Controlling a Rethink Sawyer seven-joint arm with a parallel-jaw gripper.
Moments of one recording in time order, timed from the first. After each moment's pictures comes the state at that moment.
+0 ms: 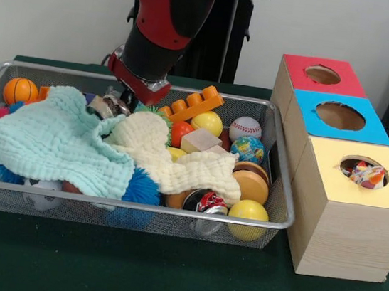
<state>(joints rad) -0.13 -0.38 -0.37 1.66 -0.03 0.38 2.06</state>
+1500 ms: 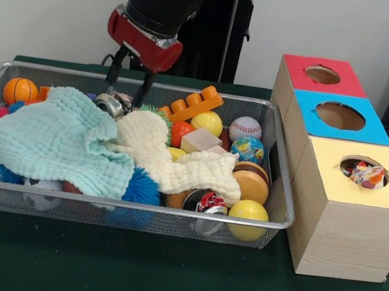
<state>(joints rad) -0.12 -0.58 -0.35 1.66 -0.03 0.39 2.06</state>
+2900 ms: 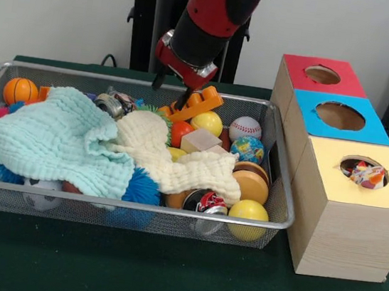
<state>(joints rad) 0.00 -0.41 -0.37 1.74 -0.03 0.47 2.06</state>
